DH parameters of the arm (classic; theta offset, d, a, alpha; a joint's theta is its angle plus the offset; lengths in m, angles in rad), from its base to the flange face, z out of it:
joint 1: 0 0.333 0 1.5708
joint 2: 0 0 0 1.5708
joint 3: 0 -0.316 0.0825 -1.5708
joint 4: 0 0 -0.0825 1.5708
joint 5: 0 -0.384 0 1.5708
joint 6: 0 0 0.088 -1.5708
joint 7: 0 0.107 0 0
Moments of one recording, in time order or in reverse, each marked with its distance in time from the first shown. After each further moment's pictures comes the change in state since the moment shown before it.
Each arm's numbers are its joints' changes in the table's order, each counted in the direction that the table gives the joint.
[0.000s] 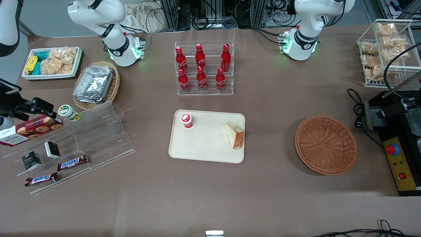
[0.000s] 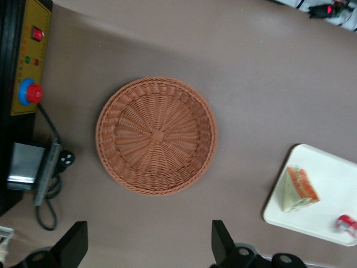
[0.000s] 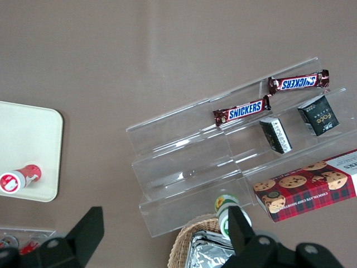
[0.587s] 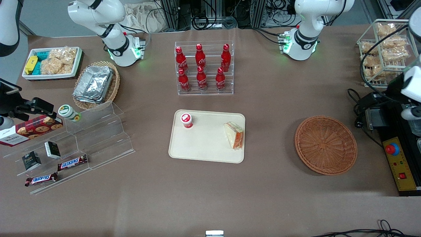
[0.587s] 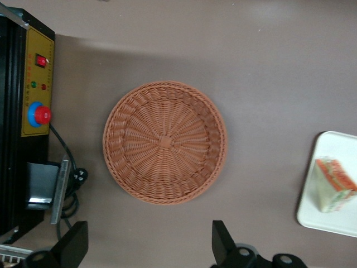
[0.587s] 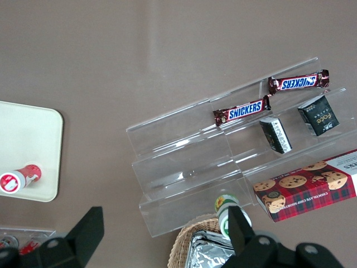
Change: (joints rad) arm -0.004 0.206 0.122 -0.344 -0.146 -0.240 0.001
